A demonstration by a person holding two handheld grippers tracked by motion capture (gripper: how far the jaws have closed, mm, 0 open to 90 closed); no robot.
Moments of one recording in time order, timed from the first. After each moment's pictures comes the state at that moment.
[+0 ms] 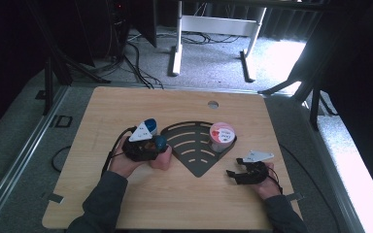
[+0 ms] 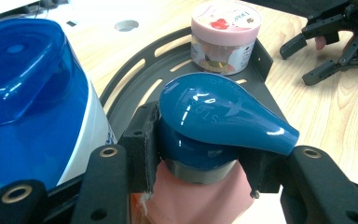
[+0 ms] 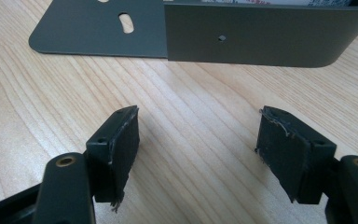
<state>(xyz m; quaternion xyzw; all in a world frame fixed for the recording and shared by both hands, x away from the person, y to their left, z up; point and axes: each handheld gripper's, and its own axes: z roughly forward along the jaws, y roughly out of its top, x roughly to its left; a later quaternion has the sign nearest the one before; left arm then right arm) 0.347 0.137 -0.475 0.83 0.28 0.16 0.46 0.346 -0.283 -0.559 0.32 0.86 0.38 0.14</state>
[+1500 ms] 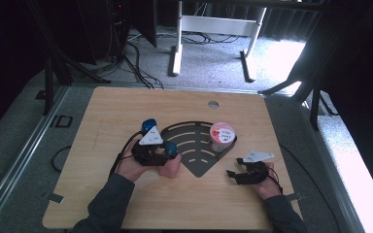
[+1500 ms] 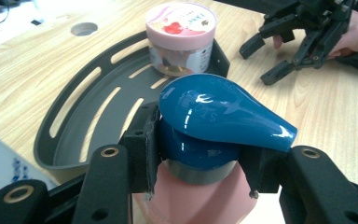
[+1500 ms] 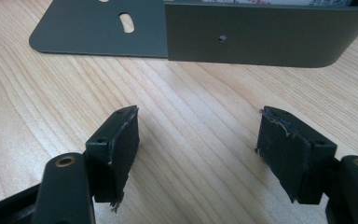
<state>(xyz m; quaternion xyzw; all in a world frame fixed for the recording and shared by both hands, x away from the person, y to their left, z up) 0.335 0.108 -0.466 0.85 0.24 0.12 0.46 0.346 -0.282 -0.559 0.32 0.86 0.38 0.14</state>
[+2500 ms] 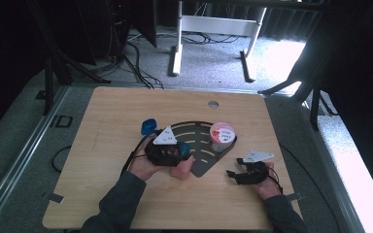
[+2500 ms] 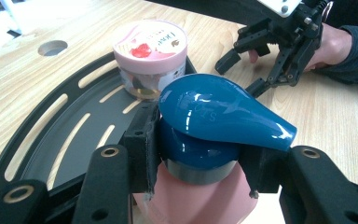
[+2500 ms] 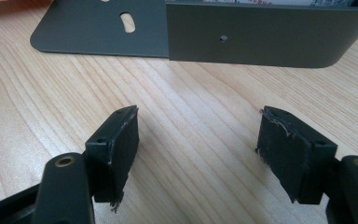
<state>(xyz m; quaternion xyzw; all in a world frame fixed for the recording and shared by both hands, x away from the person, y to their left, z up) 0.338 0.072 -0.458 0.85 0.21 0.11 0.47 0.346 -0.282 -0.559 0.31 0.86 0.38 0.14</state>
